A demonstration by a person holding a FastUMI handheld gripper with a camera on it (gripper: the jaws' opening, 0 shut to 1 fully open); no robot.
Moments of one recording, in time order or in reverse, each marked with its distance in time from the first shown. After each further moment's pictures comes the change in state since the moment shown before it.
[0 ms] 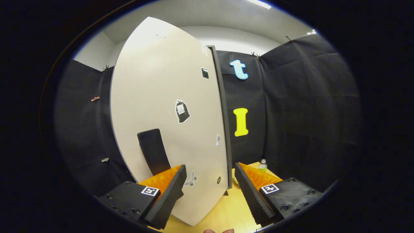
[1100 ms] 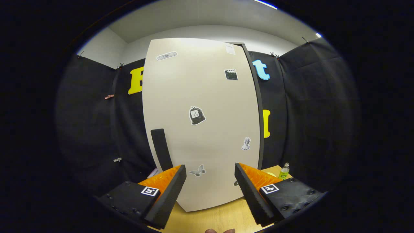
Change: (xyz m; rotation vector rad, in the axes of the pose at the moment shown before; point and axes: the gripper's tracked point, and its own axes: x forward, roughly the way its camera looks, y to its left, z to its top) arm 0.029 0.072 -0.002 -0.019 -0.003 0.100
